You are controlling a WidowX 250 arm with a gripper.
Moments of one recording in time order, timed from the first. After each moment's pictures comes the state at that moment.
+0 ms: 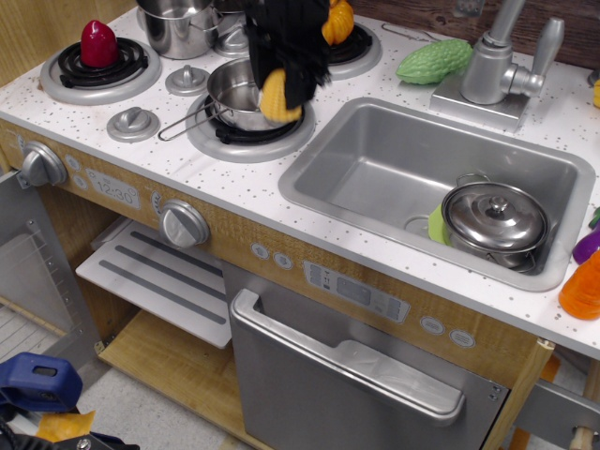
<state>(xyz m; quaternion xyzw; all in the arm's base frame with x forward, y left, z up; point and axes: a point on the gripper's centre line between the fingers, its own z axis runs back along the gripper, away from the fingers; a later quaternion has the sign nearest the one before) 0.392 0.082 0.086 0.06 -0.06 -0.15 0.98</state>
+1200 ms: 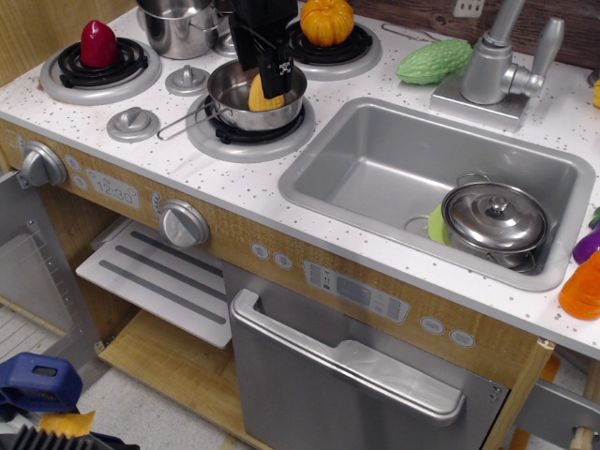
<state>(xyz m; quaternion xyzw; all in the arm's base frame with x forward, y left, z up) 0.430 0.139 0.055 0.02 -0.09 -0.25 0.96</state>
